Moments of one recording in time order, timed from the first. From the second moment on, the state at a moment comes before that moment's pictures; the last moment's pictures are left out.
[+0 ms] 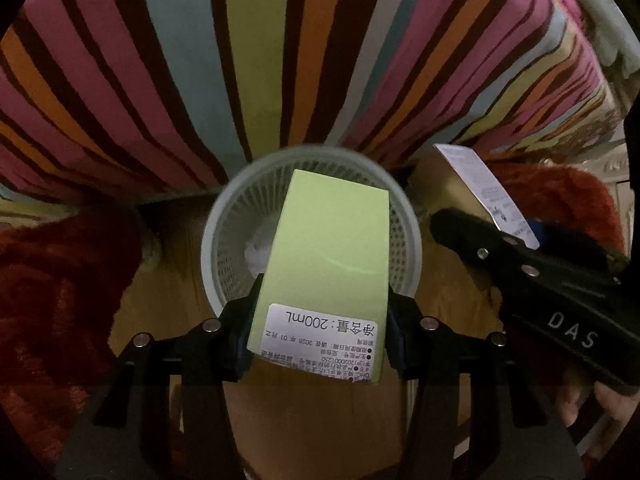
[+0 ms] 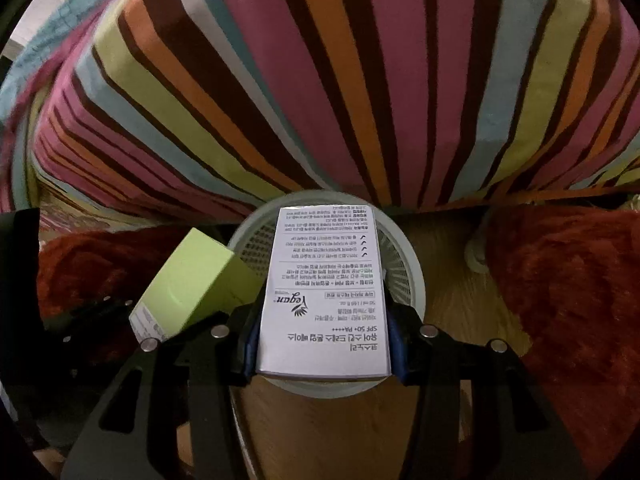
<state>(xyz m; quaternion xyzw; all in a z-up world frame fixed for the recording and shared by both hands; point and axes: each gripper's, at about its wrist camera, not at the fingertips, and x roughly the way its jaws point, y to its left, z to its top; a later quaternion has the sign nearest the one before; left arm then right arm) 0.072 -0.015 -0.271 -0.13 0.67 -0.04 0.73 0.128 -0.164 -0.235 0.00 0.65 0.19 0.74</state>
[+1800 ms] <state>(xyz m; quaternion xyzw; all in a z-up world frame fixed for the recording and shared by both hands) 0.071 -0.006 -0.374 -0.23 0.76 0.03 0.61 0.146 -0.183 -0.347 0.08 0.78 0.09 0.62</state>
